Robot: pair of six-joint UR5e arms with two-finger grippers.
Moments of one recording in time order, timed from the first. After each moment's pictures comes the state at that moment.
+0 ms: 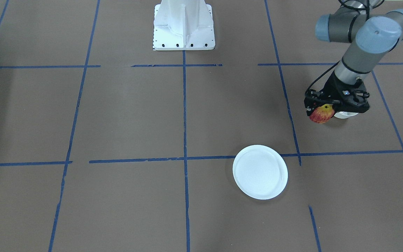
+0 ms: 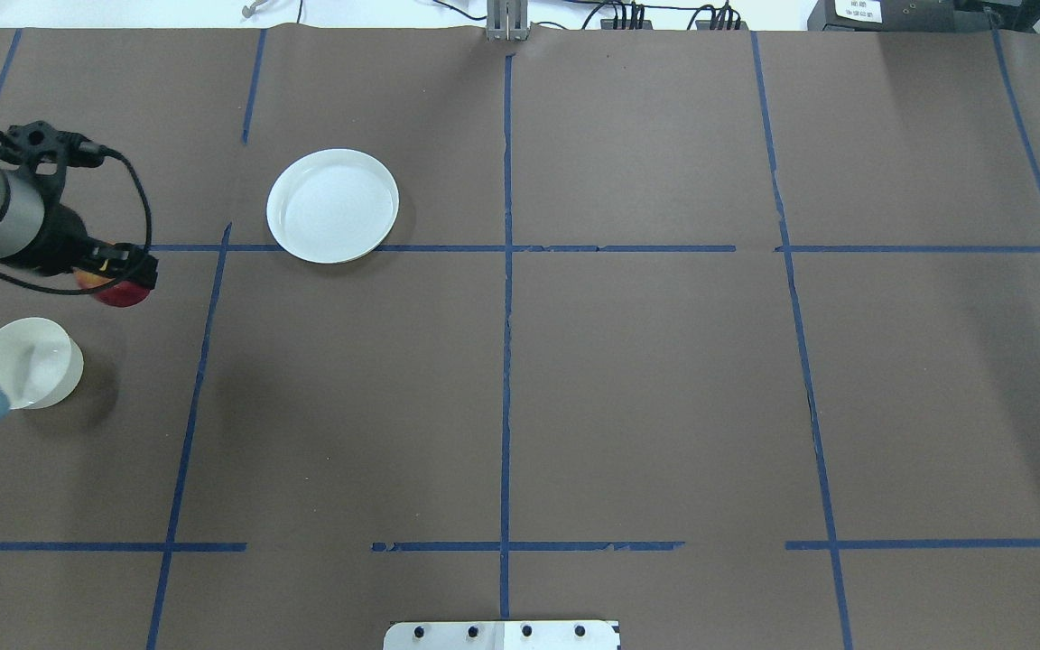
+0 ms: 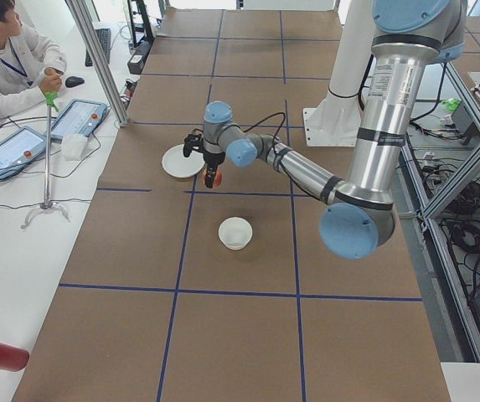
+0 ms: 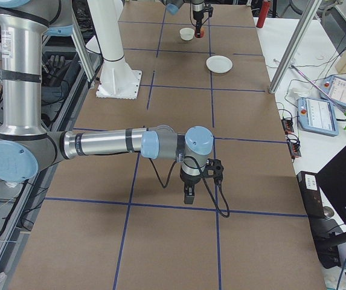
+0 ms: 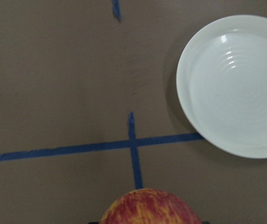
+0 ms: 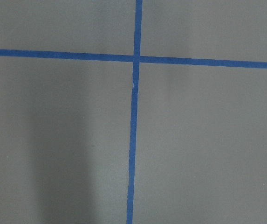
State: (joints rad) left arm -0.90 -1.63 -1.89 -1.88 -2.04 -0.77; right arm 1.53 -1.65 1.77 -1.72 2.27 -0.01
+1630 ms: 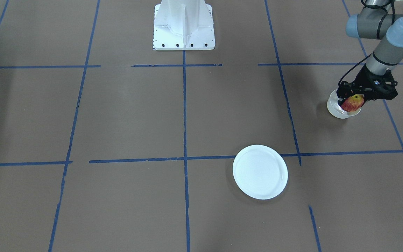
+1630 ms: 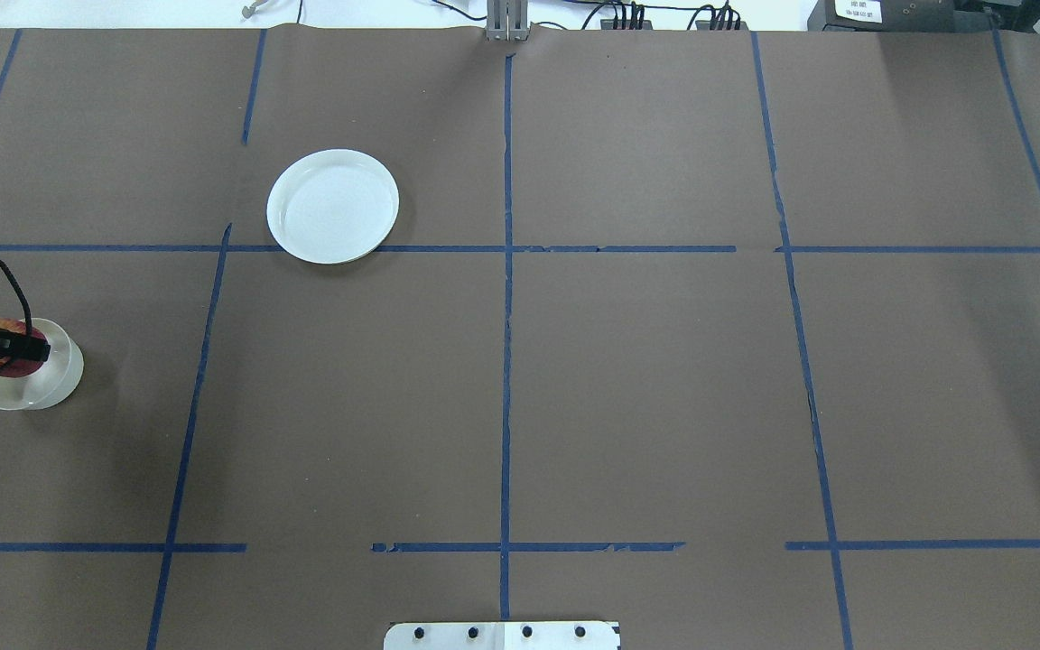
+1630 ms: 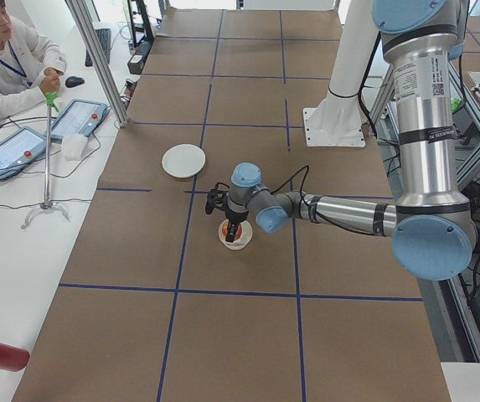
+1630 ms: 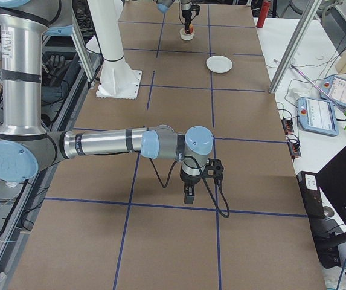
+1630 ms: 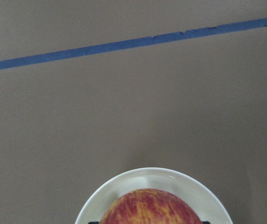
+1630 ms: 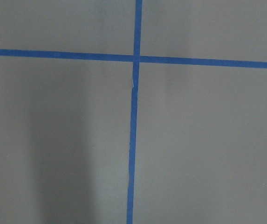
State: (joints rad) left arm -0.89 -1.41 -1.74 -2.25 -2.00 -0.76; right arm 1.53 -1.65 1.77 -1.72 2.27 -0.01
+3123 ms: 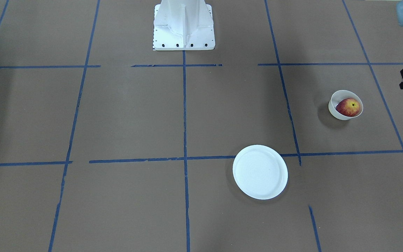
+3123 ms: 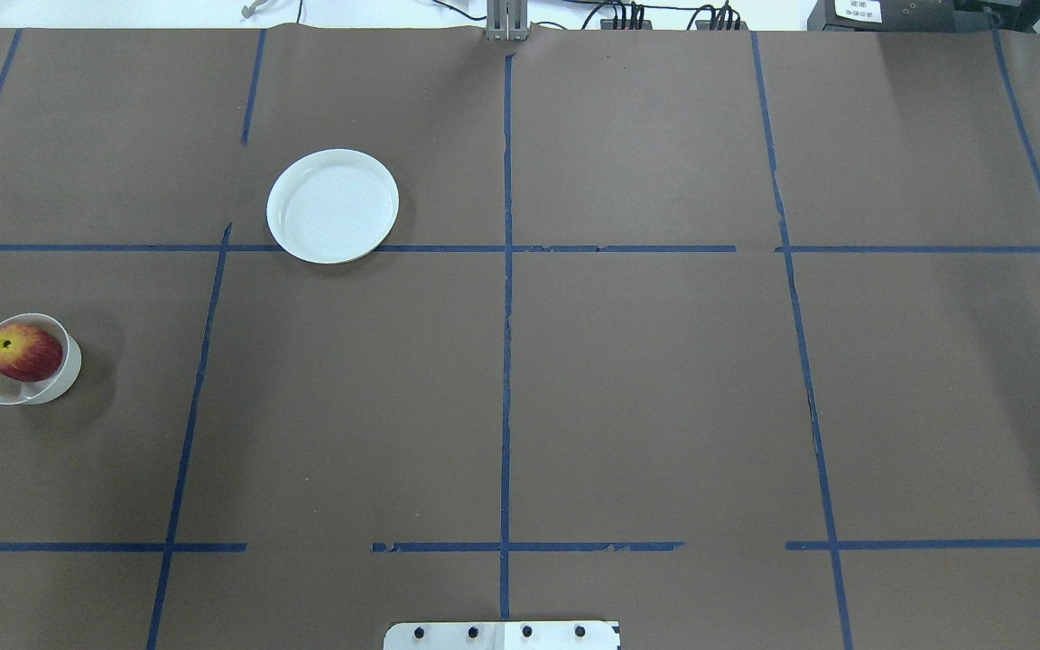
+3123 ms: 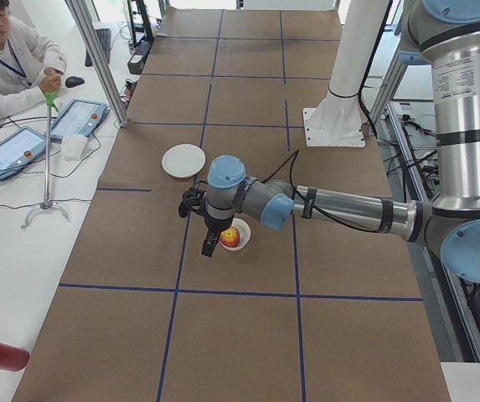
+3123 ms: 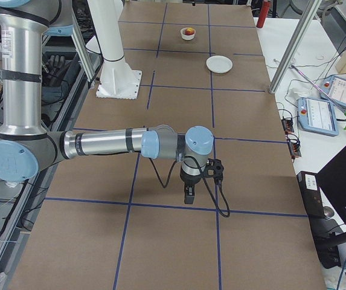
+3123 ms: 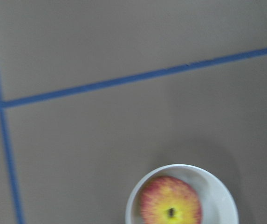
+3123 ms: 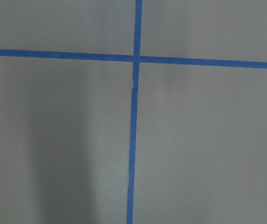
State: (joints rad) left arm -1.40 -1.41 -1.85 -1.83 -2.24 -0.11; right arm 1.53 -1.65 1.77 -1.72 2.27 -0.01
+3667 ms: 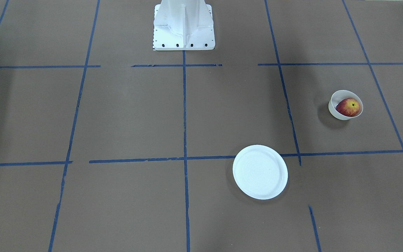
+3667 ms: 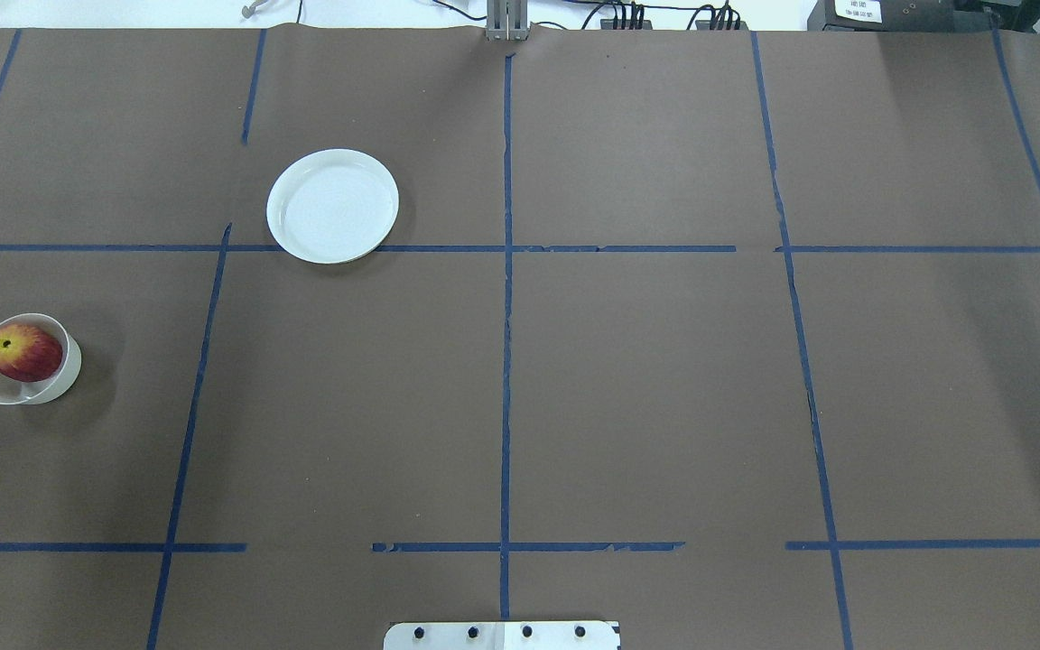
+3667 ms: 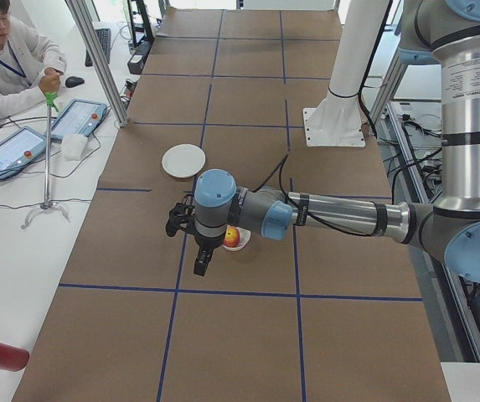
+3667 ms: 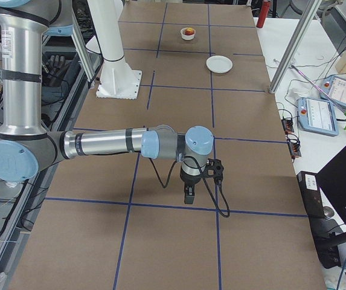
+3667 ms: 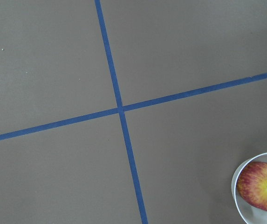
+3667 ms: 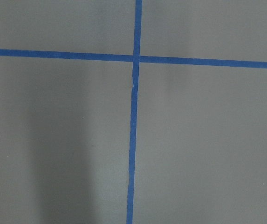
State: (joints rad) left arm -1.50 -1.46 -1.77 -1.77 -2.31 -0.05; right arm 1.53 -1.65 1.77 -1.72 2.27 -0.01
